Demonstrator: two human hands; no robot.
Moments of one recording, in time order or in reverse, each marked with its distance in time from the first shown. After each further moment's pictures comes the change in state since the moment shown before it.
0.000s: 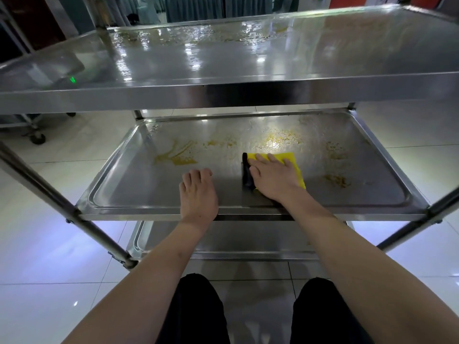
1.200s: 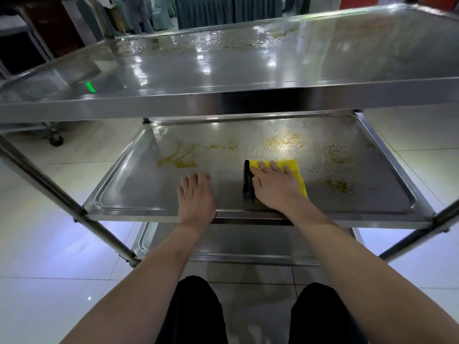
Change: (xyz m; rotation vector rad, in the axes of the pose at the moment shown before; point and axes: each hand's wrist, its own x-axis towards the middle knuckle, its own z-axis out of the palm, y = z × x) left_hand 0.000 -0.001 0.002 -0.018 0.036 -0.061; right_hand -0.014 0.005 0.002 0.023 -0.017 -0.059
